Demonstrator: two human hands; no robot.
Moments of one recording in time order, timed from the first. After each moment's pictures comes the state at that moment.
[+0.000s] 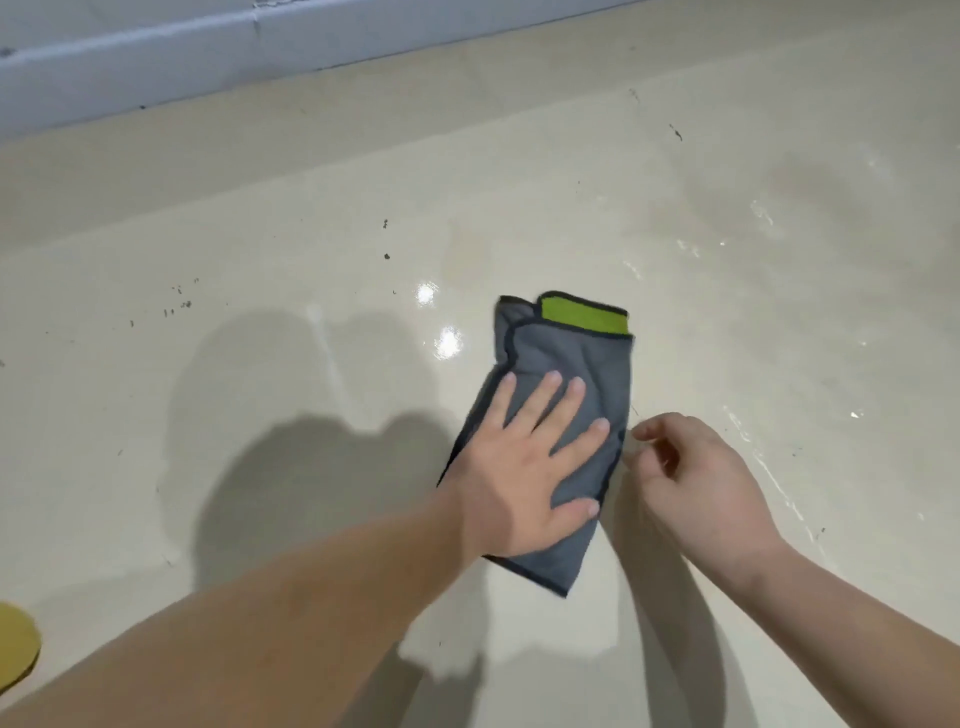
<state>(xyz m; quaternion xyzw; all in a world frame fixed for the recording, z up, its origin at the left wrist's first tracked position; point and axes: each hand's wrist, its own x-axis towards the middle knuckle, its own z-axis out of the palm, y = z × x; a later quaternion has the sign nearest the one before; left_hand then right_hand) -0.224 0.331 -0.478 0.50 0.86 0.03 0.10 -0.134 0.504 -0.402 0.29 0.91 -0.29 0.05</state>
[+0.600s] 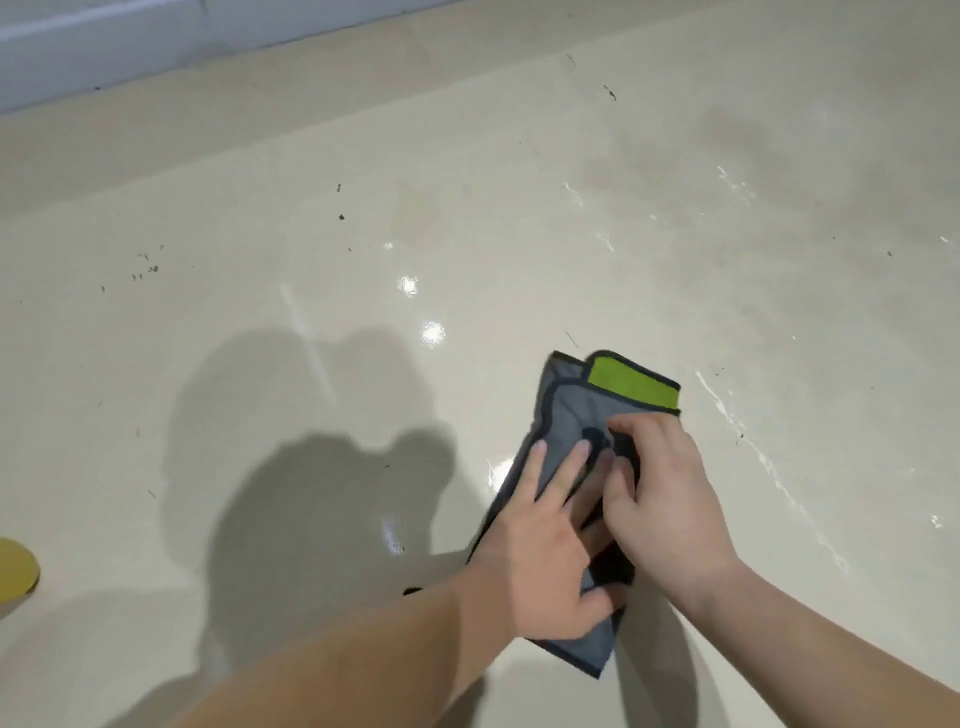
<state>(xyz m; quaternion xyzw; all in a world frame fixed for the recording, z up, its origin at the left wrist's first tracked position) -0.069 0.352 -0.459 0.55 0.81 0.06 0.17 -0.036 0.488 -0.395 0.25 0.93 -0.28 0.00</state>
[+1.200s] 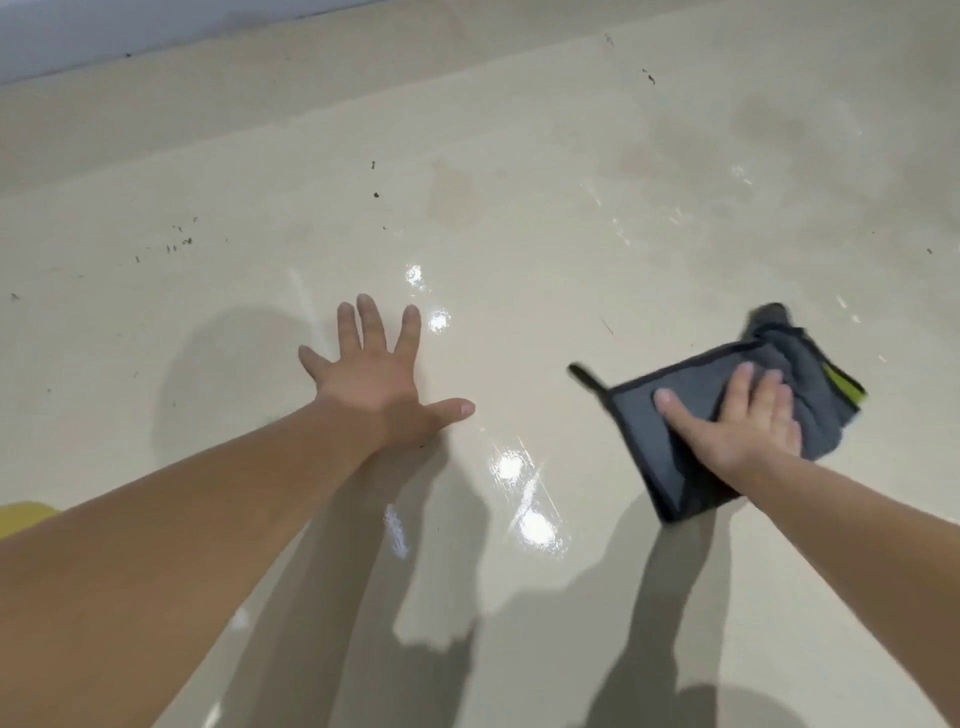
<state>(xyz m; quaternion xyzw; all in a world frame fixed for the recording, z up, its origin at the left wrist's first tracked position) -0.242 0.241 -0.442 0.17 0.94 -0.05 0.28 -0.071 0.555 -0.431 0.47 0.84 -0.15 0.24</state>
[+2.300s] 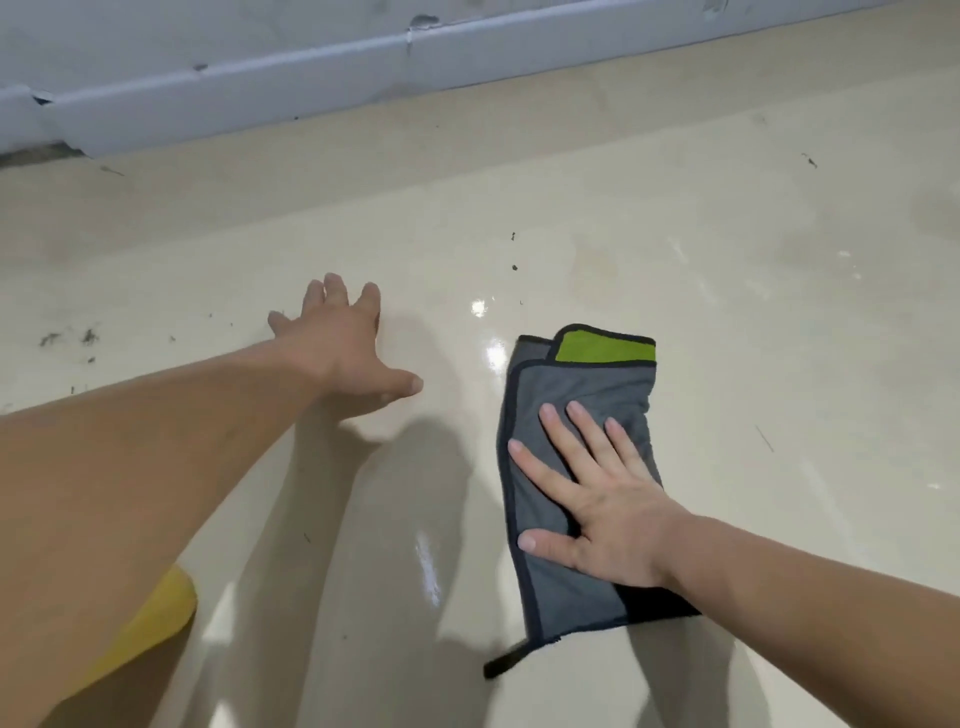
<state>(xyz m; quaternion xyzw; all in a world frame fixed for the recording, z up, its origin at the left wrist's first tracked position) -0.392 0.117 -0.409 0.07 0.96 -0.05 0.27 -0.197 0.377 -0.442 -0.14 0.94 -0.06 0.31</state>
